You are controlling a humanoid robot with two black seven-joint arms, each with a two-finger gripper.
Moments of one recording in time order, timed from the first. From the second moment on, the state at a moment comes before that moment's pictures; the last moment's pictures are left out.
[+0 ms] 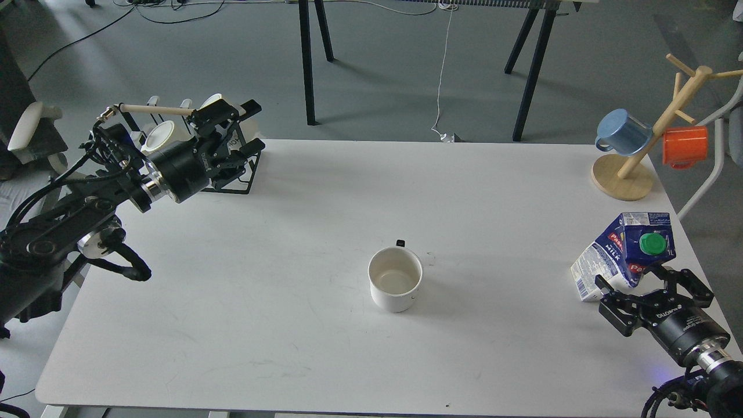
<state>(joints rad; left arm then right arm) -0.66 0.53 -0.62 -0.84 0.72 -0.49 -0.49 -0.01 -0.56 1.01 1.02 0.78 0.49 -0.24</state>
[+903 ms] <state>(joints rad) -0.63 0.53 -0.62 -0.84 0.72 -0.49 -0.49 0.00 -0.48 1.03 1.08 0.79 0.49 -0.22</state>
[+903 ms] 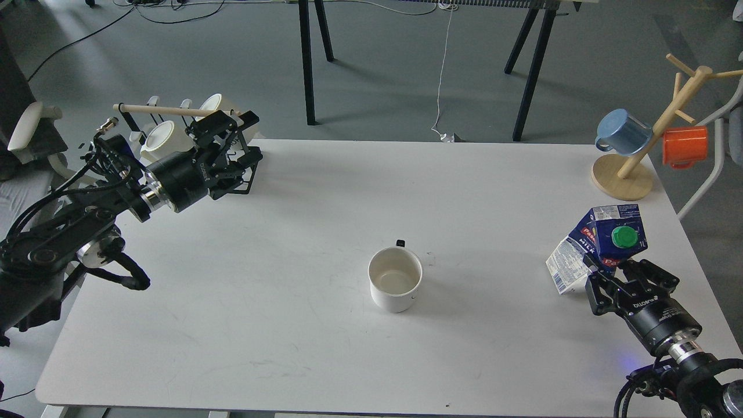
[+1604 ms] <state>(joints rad) -0.62 0.54 -0.62 -0.83 0.79 -0.49 -0.49 0.04 -0.24 0.93 1.16 0.58 0.49 -0.23</state>
